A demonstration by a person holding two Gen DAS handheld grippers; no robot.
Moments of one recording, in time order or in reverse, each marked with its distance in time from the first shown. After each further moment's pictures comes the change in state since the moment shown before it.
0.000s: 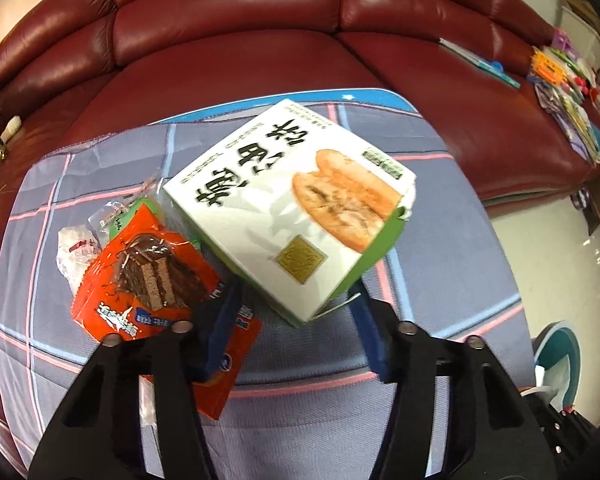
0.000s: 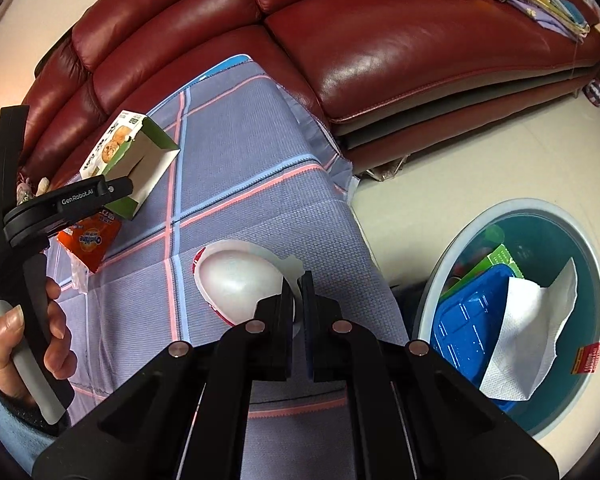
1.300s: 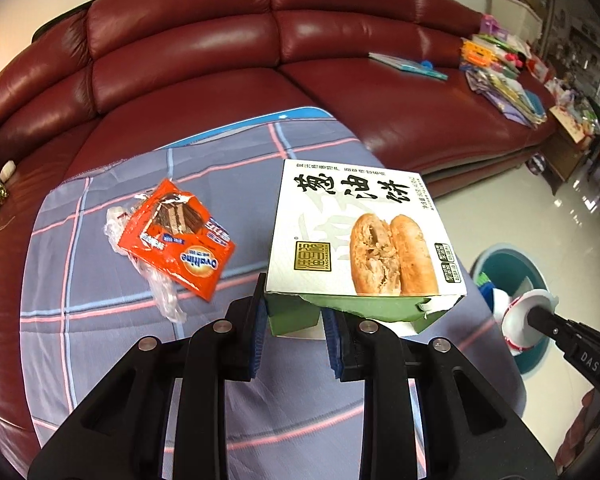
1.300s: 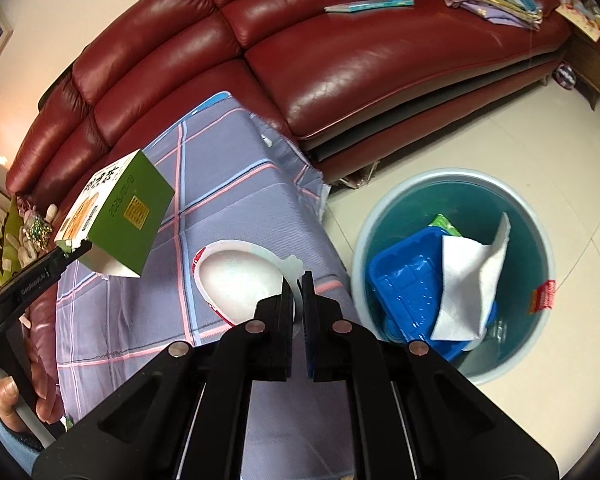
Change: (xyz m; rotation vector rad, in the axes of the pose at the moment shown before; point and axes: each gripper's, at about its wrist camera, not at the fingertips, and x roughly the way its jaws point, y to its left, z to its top) left arm -0.118 -0.012 -0.082 0.170 -0.126 -0.114; right arm -0.096 -0.043 -0.052 0.080 -0.109 -0.008
